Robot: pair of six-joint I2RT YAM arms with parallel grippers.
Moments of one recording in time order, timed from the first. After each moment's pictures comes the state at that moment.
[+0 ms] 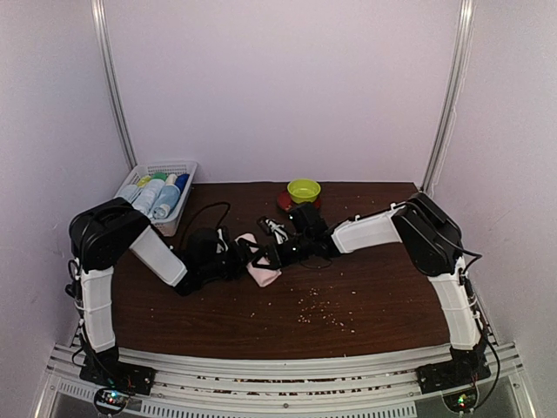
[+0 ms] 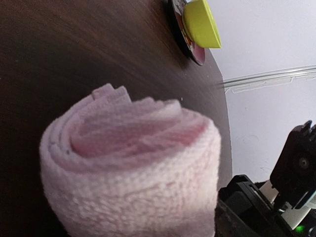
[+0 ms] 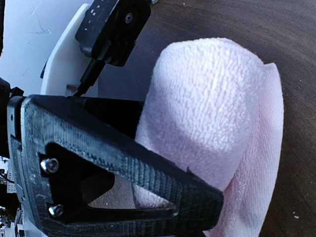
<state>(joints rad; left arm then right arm) -0.65 2.06 0.77 0.91 0.18 -1.15 0.77 2.29 1.52 0.09 -0.62 0.37</state>
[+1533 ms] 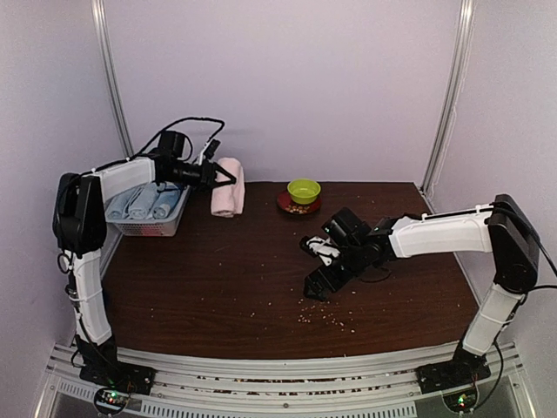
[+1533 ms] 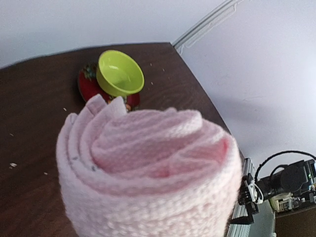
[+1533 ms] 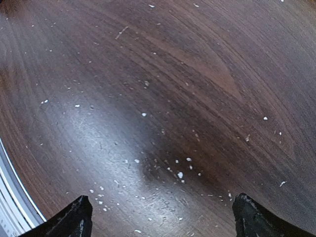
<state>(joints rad) -0.24 2.07 1.76 -0.37 0.93 -0.23 0.82 1.72 1.09 -0.42 -0.14 0.10</state>
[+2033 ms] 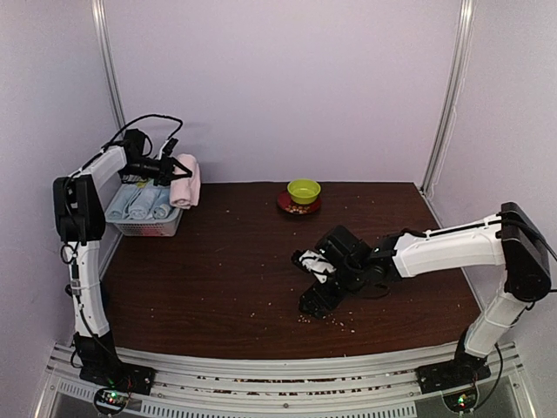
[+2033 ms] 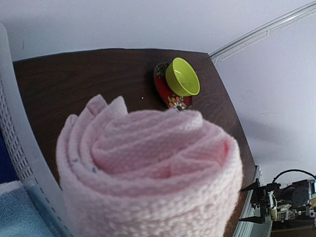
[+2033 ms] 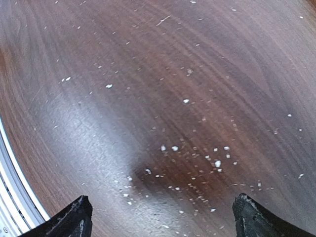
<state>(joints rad) 0.04 2.29 2.16 -0.86 1.00 0.04 0.96 1.65 0.99 -0.34 -0.03 0.11</state>
